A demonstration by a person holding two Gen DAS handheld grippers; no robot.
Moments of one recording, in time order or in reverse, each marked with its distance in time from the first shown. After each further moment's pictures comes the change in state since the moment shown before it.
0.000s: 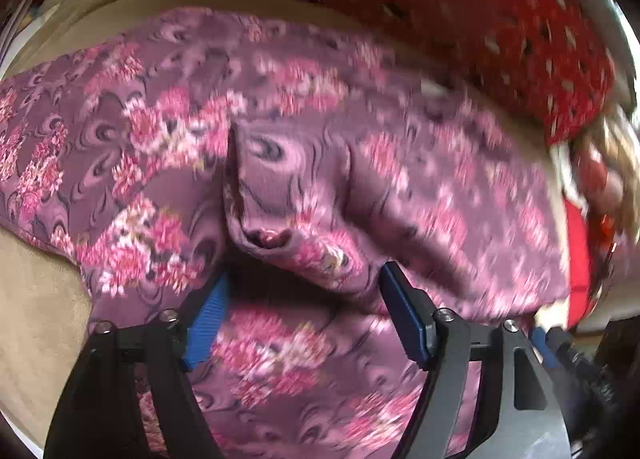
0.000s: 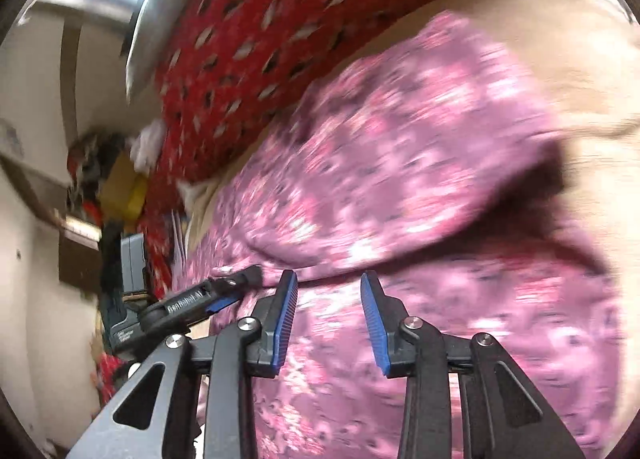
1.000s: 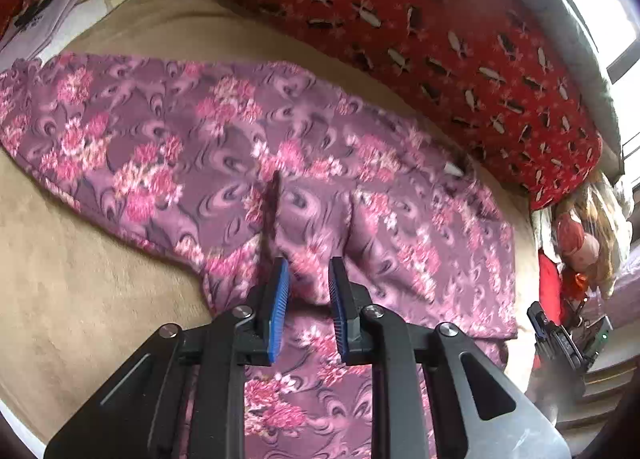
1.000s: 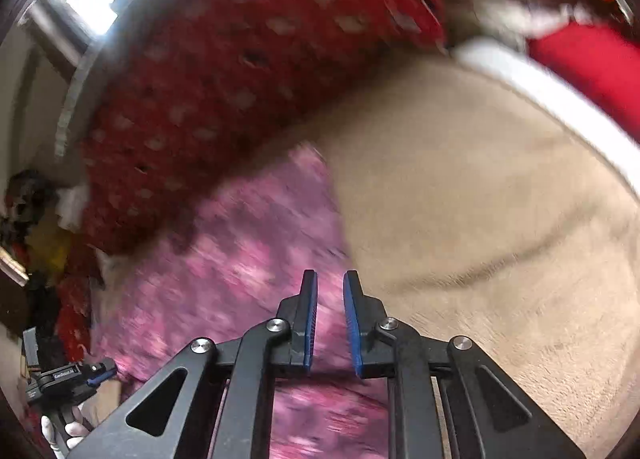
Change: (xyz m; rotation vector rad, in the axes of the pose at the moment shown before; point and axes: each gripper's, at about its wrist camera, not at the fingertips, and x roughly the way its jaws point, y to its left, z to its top) left arm -0.060 0.066 -0.004 -0.123 -0.107 -0.055; right arm -0.021 -0.028 0.056 -0.079 -0.290 -0.280
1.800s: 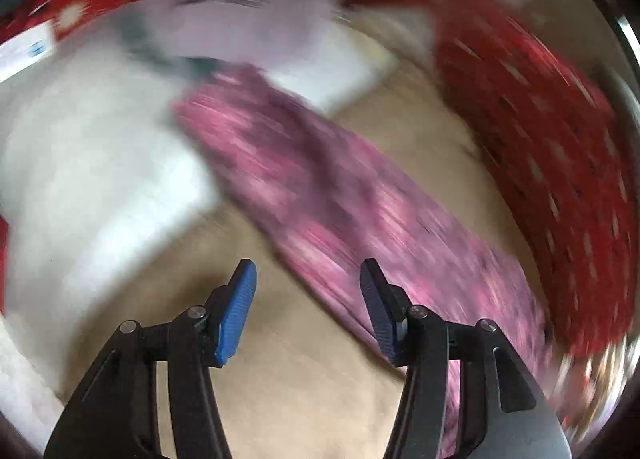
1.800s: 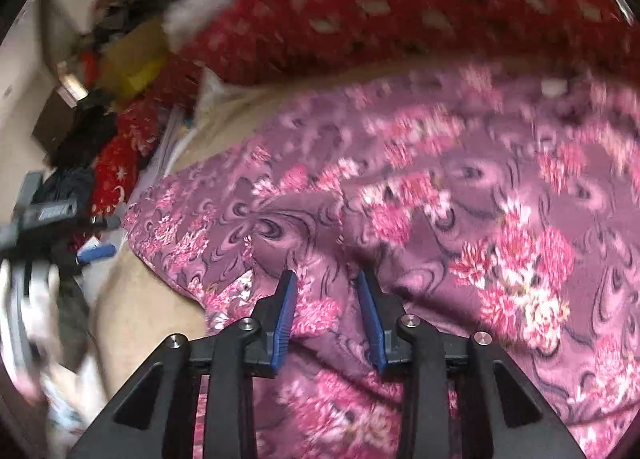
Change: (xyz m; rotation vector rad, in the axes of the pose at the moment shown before) left arm -0.082 0.265 0.076 -0.472 -0.121 0.235; right arm 0.133 0.245 -0.143 -0.495 0.267 0.262
